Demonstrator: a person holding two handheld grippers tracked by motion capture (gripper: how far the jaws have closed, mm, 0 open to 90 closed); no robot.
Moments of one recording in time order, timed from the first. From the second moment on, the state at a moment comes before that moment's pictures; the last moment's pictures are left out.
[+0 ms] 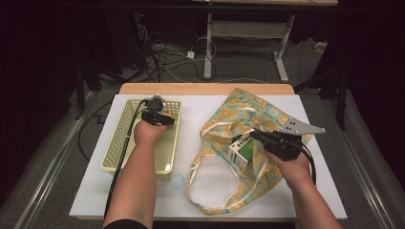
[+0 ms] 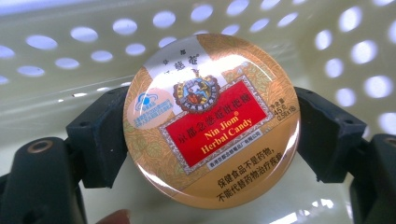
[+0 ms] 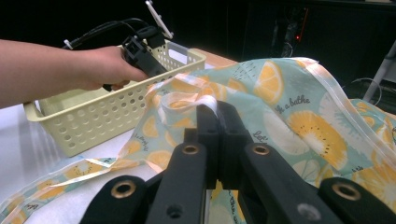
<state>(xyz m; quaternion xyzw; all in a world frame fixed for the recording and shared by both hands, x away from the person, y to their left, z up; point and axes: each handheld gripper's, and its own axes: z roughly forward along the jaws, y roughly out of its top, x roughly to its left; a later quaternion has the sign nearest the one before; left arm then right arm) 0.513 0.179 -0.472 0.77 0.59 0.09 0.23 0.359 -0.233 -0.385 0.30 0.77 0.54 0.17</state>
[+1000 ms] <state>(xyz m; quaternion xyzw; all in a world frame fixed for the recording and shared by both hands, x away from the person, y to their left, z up) 0.416 0.181 -0.425 0.78 0.53 0.10 0.31 0.356 -0.224 -0.384 0.29 0.78 0.53 0.18</state>
